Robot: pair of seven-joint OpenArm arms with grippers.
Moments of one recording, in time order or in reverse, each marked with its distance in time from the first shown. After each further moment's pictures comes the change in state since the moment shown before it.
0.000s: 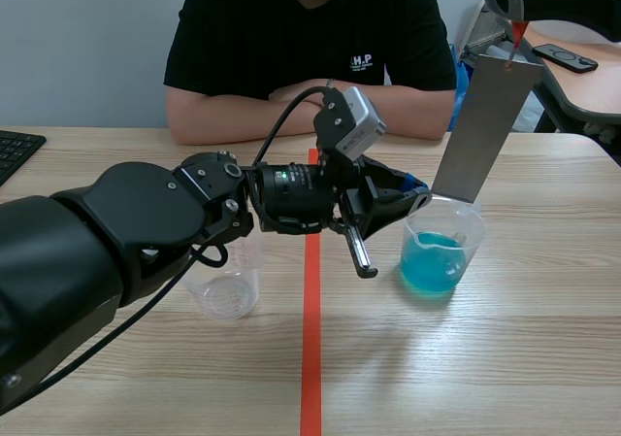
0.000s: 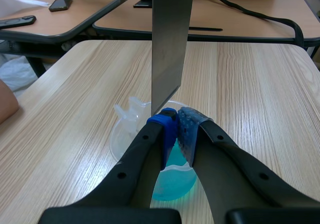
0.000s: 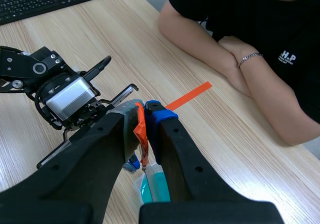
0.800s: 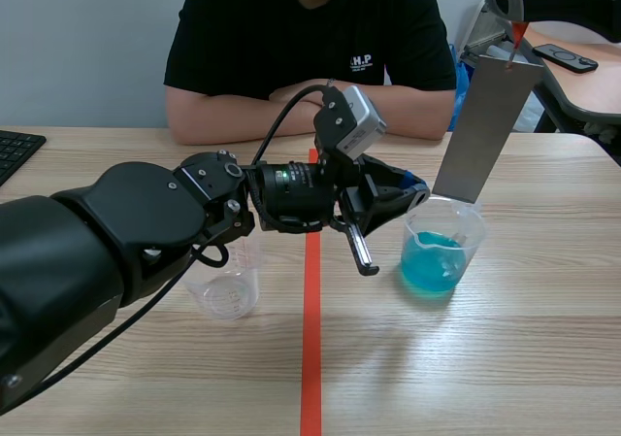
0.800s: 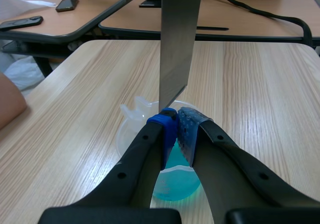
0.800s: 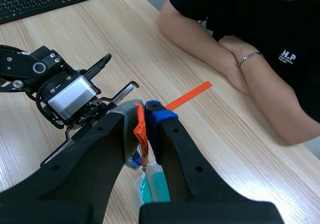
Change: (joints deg) left arm 0.0 0.0 0.0 0.0 0.0 2.3 0.1; right arm 0.0 0.0 0.0 0.0 0.0 0.0 -0.2
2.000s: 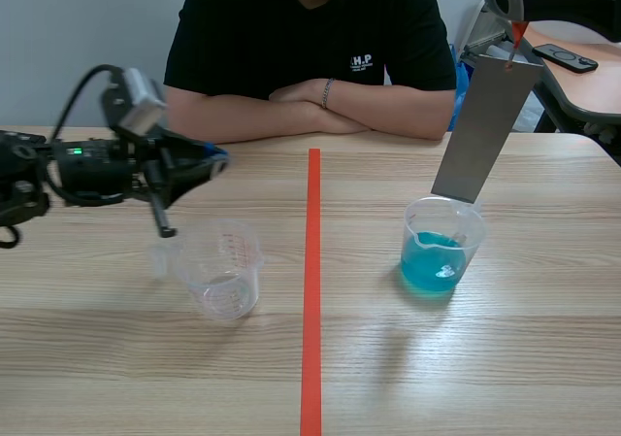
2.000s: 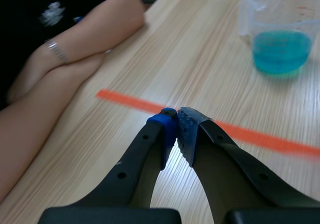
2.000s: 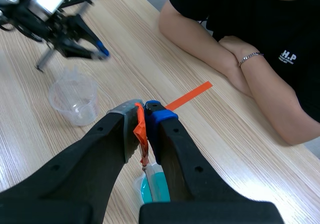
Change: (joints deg) left arm -1.0 -29.6 0.0 0.4 -8.6 2.3 -9.2; right arm 0.0 0.0 0.0 0.0 0.2 0.0 0.0
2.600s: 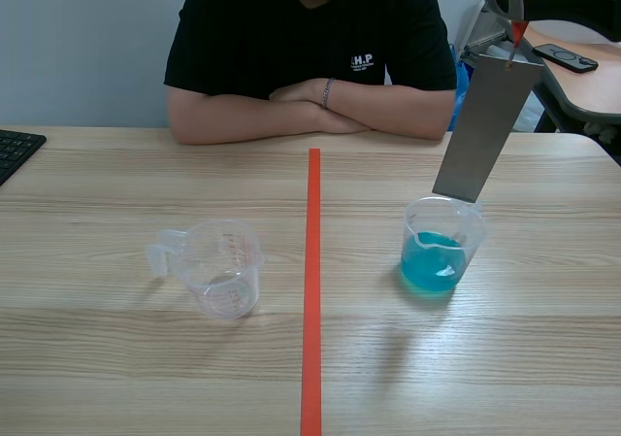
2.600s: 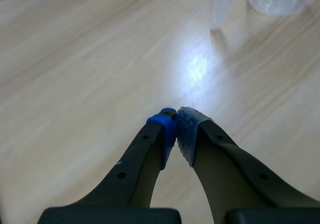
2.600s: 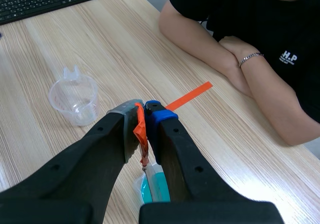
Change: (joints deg) left arm 47.0 -22.6 -25.9 0.5 -6.3 5.4 -15.6; right arm 0.0 0.0 0.0 0.0 0.0 0.0 0.0
